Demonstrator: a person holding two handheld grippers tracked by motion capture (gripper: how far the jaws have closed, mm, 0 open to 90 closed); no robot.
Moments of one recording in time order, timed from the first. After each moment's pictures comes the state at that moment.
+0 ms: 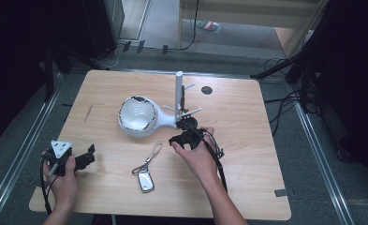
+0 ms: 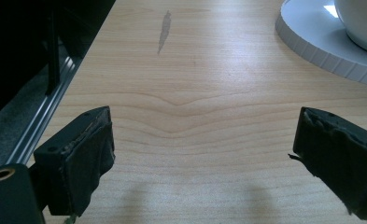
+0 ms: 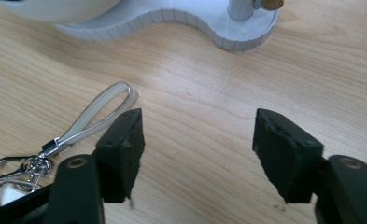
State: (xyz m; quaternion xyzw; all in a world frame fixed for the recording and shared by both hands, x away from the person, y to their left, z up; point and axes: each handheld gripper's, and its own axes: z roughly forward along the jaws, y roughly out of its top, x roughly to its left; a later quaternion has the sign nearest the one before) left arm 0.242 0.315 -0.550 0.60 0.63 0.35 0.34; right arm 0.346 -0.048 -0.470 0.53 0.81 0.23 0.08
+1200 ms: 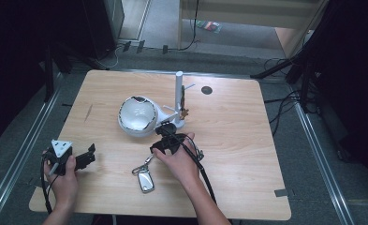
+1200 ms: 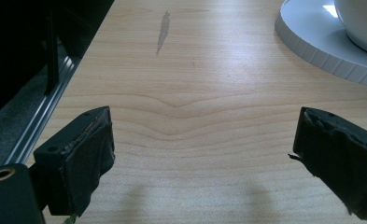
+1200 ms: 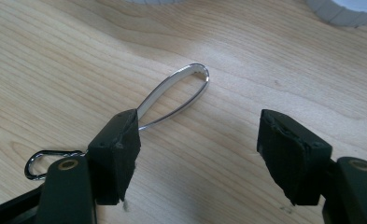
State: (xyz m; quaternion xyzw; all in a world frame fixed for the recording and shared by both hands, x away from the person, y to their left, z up) left arm 0.244 0.315 -0.550 0.60 0.63 0.35 0.34; right arm 0.339 0.008 -0.491 0.52 0.83 0.19 0.04
